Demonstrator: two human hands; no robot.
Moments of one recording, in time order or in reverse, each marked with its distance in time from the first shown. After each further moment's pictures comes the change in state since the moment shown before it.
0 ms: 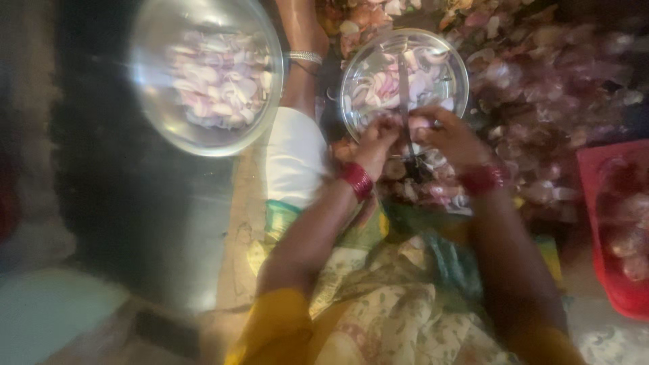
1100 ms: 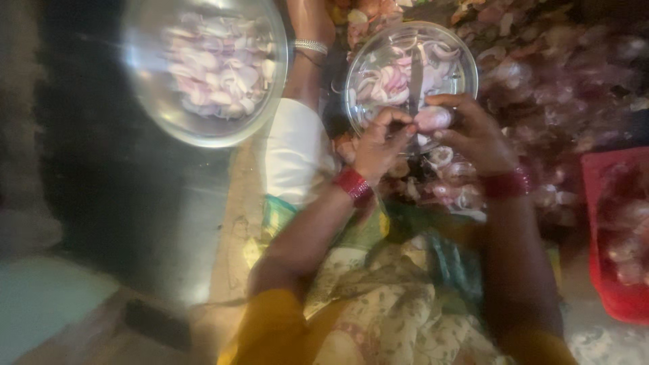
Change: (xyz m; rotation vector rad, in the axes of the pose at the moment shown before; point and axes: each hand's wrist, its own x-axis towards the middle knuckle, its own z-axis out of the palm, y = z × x) left_hand -0.029 0.056 0.016 0.340 -0.024 0.321; right_hand -0.024 -0.066 0.002 0.045 0.050 -0.018
